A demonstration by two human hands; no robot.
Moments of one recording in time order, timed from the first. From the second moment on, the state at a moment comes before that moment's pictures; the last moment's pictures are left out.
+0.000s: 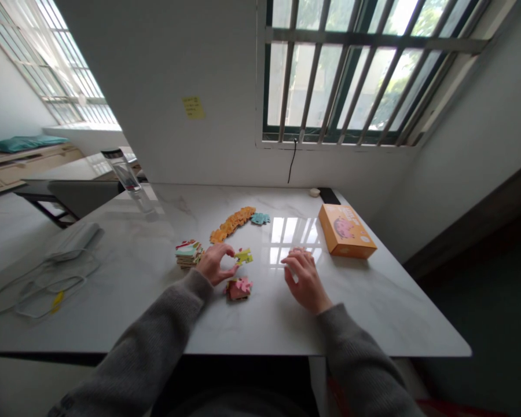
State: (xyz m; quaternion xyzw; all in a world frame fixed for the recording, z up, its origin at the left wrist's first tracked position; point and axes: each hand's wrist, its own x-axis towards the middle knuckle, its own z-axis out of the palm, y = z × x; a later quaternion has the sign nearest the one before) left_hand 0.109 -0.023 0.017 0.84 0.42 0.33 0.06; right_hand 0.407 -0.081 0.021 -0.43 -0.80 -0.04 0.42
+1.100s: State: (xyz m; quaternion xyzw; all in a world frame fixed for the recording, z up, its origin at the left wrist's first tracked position) left_hand 0.110 -0.036 0.017 0.85 0.41 0.29 0.15; right_hand 0.461 -0.071 0.016 -0.54 -0.74 -0.05 0.39
